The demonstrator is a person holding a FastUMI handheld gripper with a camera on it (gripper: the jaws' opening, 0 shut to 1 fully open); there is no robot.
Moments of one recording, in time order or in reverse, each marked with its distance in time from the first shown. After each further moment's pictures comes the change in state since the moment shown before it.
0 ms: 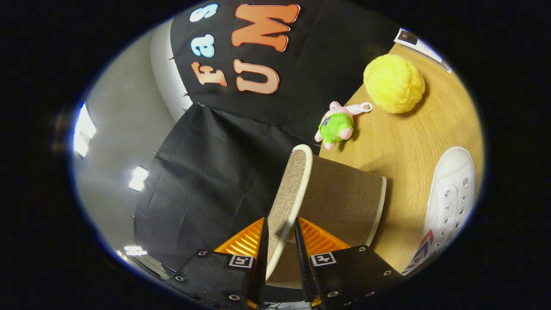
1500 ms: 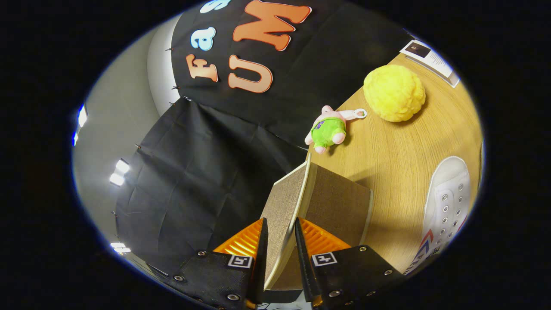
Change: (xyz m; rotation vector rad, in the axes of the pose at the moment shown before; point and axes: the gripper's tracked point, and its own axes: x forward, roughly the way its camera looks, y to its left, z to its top) arm 0.018 0.002 -0.007 -0.071 0.010 -0.157
